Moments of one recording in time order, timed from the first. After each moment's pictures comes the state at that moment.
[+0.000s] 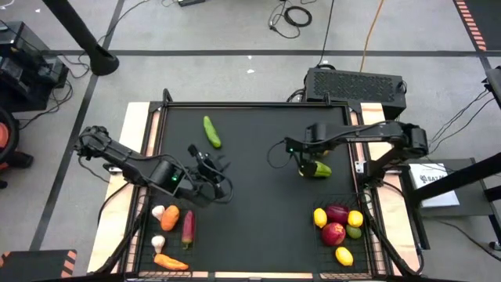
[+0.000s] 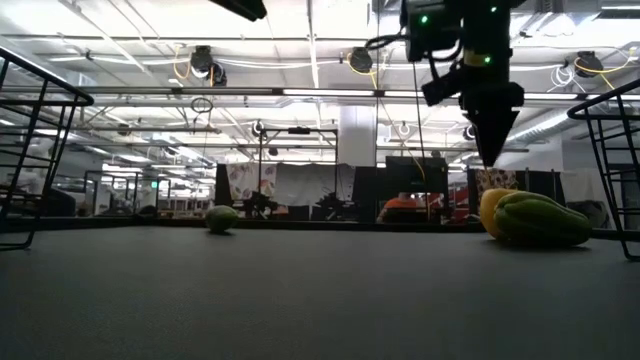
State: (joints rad) left arm -0.41 1.44 1.31 -0.79 -0.94 -0.44; right arm -0.14 1.53 1.19 -1.26 0.30 0.27
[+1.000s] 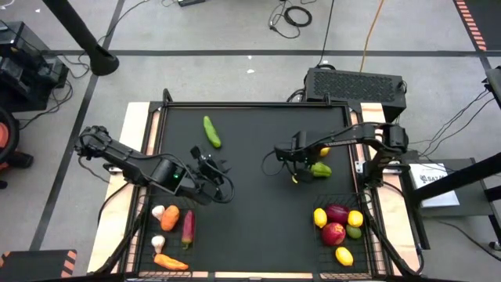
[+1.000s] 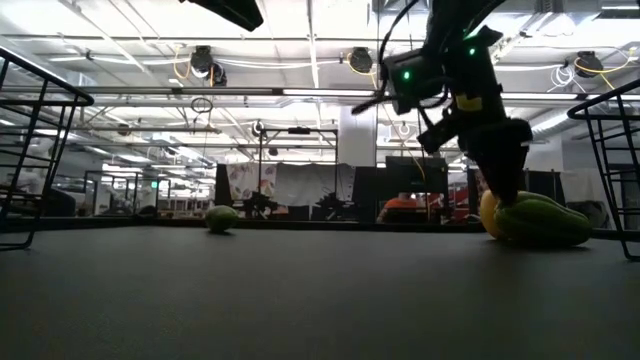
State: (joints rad) left arm -0.40 1.44 1.31 -0.82 -0.79 -0.47; right arm -0.14 1.74 1.17 -1.26 0.15 0.27
